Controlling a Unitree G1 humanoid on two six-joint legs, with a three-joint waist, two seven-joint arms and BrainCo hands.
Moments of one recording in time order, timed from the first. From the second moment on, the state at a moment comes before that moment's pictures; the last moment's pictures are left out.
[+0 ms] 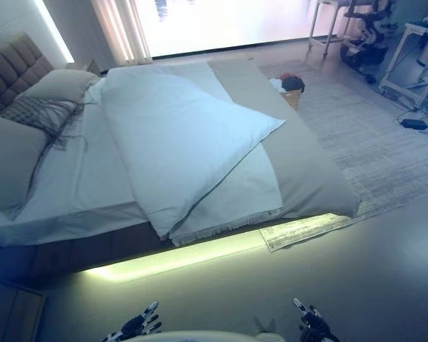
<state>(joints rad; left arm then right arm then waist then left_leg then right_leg) 0.02 0.23 -0.13 1.32 -0.74 0.00 -0.34 0.04 -0.25 0.05 1.30 0.72 -0.17 0.17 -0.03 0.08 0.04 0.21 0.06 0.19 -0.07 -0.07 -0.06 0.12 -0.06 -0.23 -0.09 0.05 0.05</state>
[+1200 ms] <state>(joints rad) 0.02 0.21 -0.12 1.32 -0.77 0.04 -0.29 0.02 -0.27 0.06 1.32 0.76 -0.03 0.20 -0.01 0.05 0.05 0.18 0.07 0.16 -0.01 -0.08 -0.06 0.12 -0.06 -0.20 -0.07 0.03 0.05</state>
